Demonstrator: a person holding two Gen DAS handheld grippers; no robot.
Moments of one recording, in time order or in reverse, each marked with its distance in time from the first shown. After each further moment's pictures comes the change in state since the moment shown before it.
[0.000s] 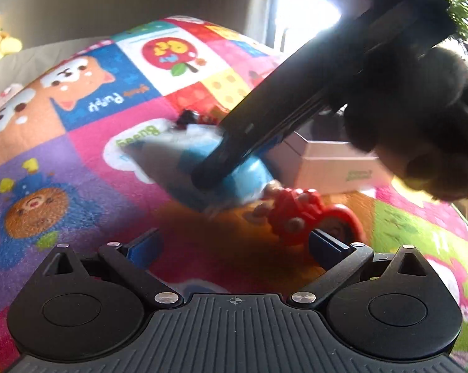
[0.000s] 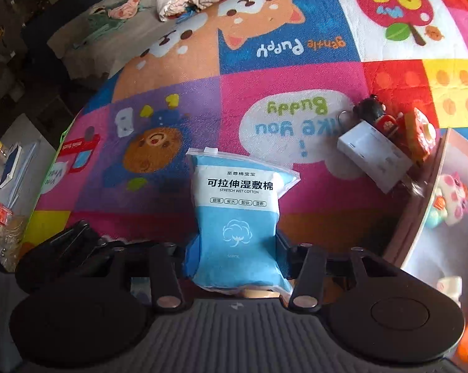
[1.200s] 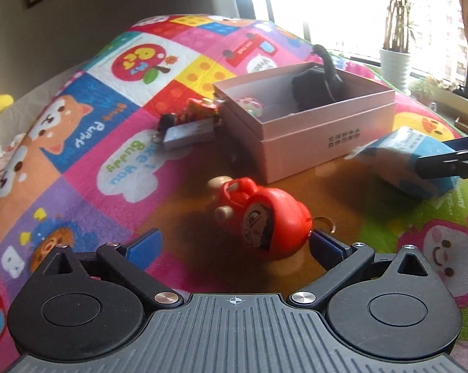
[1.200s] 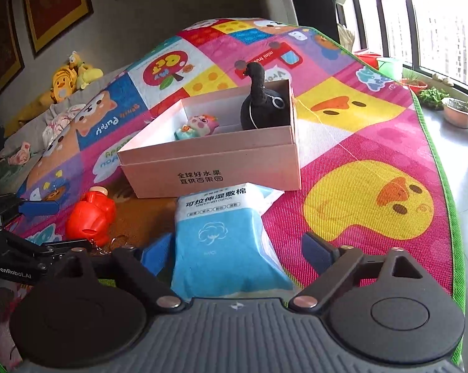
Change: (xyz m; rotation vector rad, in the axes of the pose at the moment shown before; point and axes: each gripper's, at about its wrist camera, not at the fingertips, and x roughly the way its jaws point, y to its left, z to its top) left arm 0.011 -0.064 0.015 0.241 0.107 0.173; right arm -0.112 -0.071 -0.234 0.442 -0.454 -0.371
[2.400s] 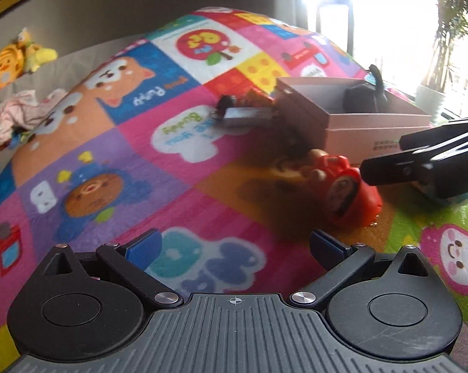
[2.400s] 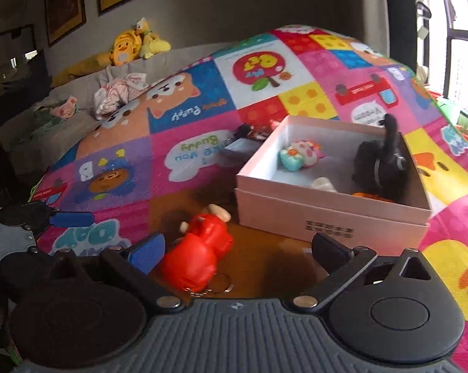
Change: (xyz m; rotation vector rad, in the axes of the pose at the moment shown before) left arm -0.030 0.048 -0.042 -0.229 -0.006 0.055; right arm 0.039 0.131 0.037 -0.276 0.088 0.158
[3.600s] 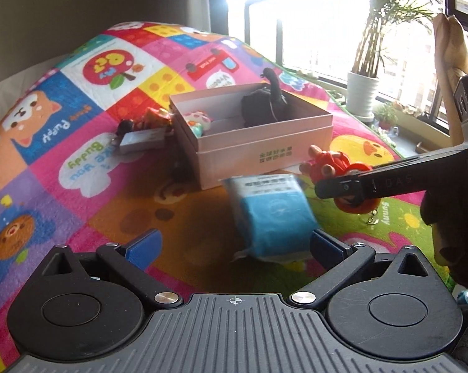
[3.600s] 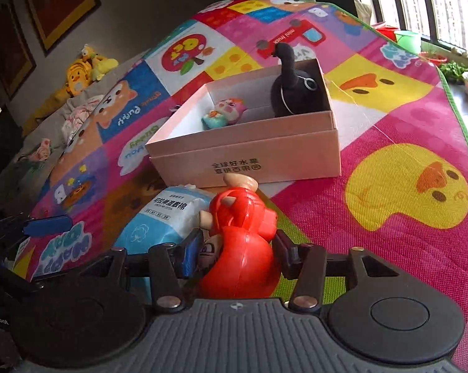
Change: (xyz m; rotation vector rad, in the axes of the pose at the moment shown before) left arm -0.008 -0.089 0.024 0.154 -0.004 -0.255; right arm -0.042 -0.094 -0.056 0.281 -0.021 -0.065
